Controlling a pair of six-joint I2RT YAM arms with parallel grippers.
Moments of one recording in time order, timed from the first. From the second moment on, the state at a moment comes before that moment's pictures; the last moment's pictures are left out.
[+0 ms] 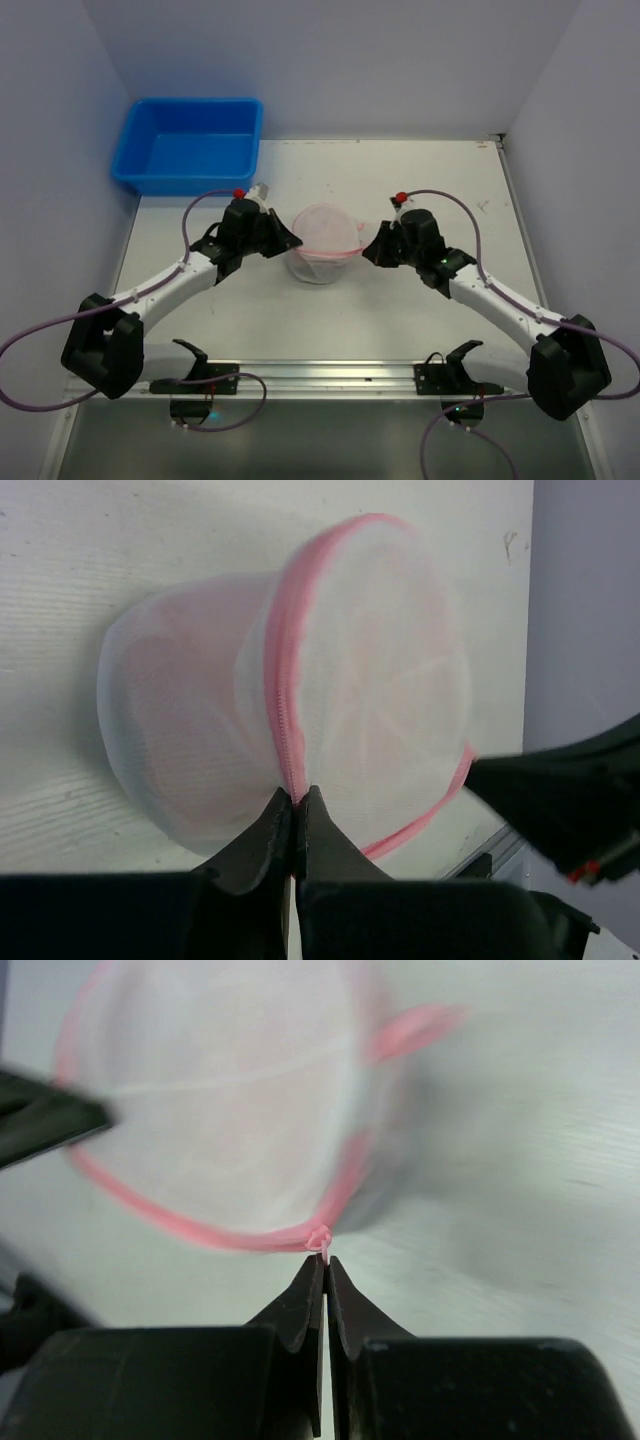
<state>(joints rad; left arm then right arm) -0.52 1.32 0.77 -0.05 0.20 -0.85 0.61 1.21 0.73 -0.14 -0.13 0.58</state>
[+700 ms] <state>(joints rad) -0.47 1.02 0.58 -0.15 0.28 -0.75 0.56 1.15 0.75 -0.29 -0.15 0.45</state>
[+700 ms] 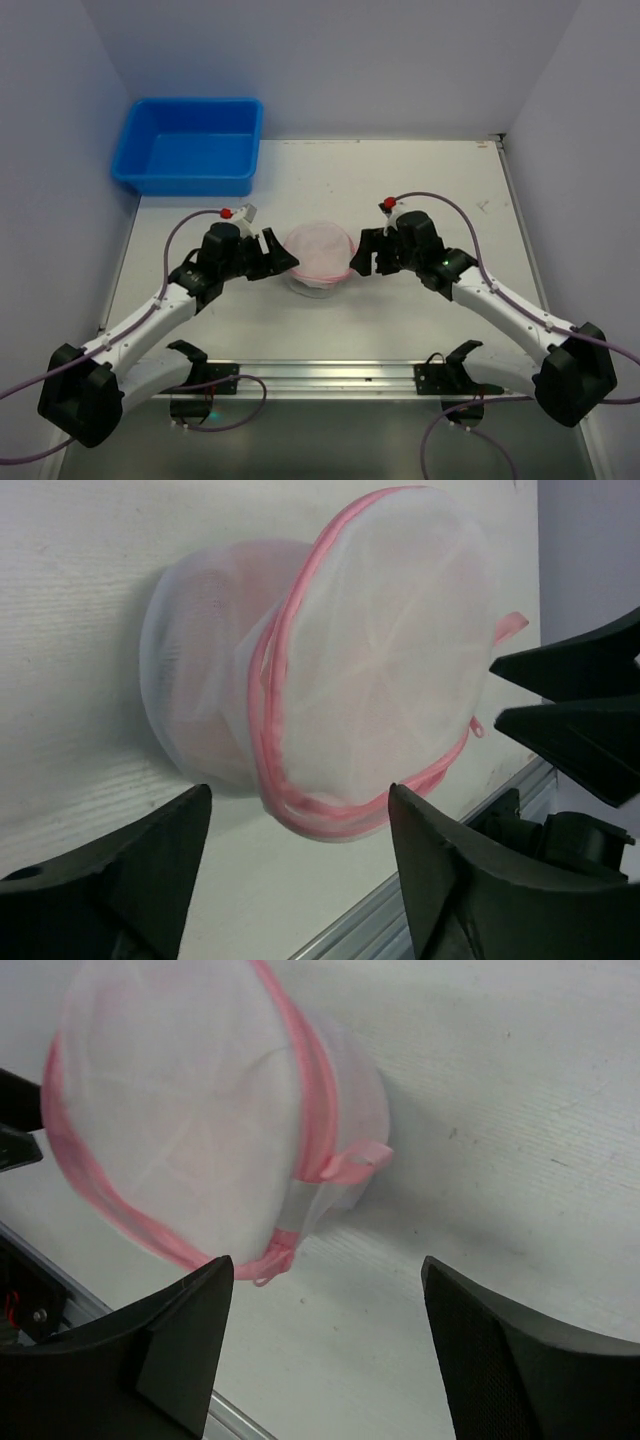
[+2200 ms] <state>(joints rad) -0.49 1.29 0.29 0.44 0.21 -0.91 0.65 1.51 0.78 -0.10 -0.13 0.52</state>
